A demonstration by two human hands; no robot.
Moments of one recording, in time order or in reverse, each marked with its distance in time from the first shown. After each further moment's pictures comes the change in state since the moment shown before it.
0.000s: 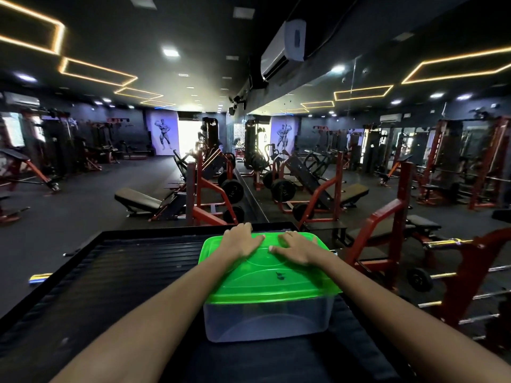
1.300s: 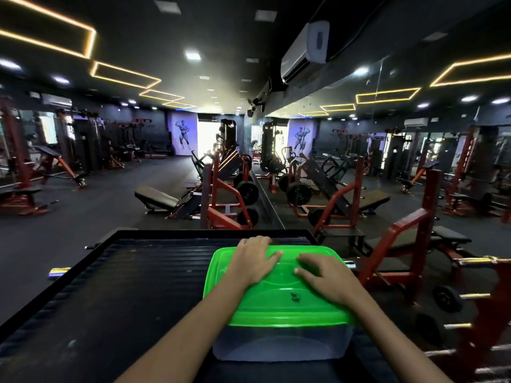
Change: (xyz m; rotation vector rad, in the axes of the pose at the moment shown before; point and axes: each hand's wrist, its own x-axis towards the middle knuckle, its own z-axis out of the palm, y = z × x) left_hand -0.019 -0.004 0.015 -0.062 0.194 0.179; right_hand -0.027 0.026 0.019 0.198 0.249 -0.182
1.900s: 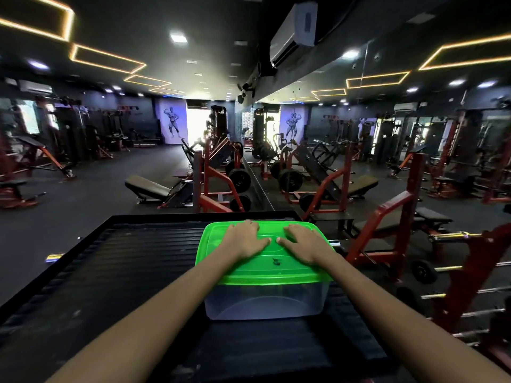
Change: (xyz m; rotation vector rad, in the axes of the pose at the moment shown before) left_hand -0.014 0.025 -0.019 0.140 -0.225 -0.091; right_hand 0.010 -0.006 0.003 -0.134 -0.079 0.085
